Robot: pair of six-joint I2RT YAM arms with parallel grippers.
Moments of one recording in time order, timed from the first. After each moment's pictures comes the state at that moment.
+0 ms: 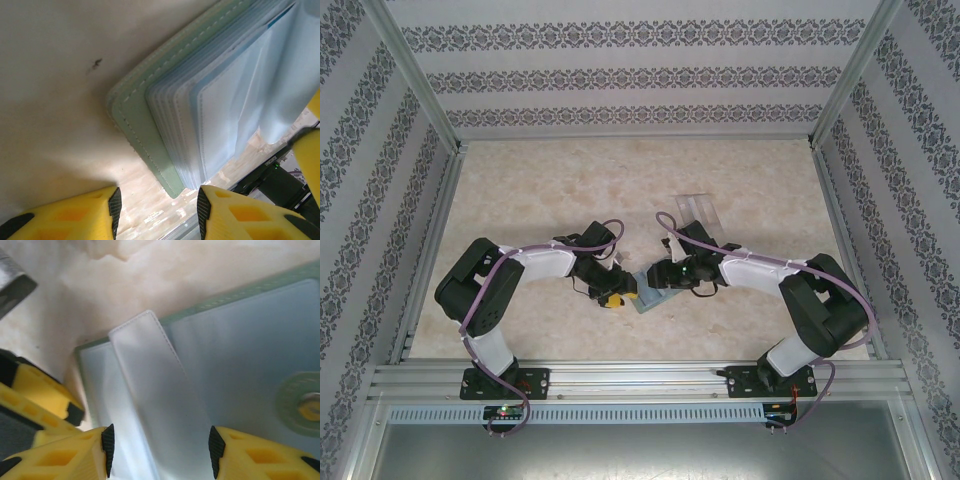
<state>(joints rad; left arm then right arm) -0.57 1.76 0.89 -0.40 0.67 -0.86 0.59 1.56 0.74 -0.21 -0.45 0.55</state>
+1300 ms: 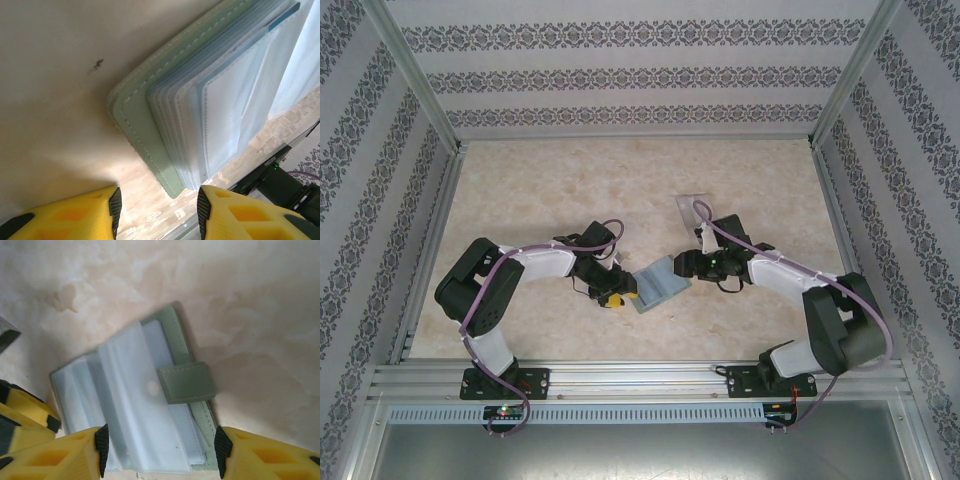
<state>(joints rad) -0.57 1.76 0.89 -0.40 0.67 -0.86 0.35 1.45 0.66 -0.27 -0.48 0.45</state>
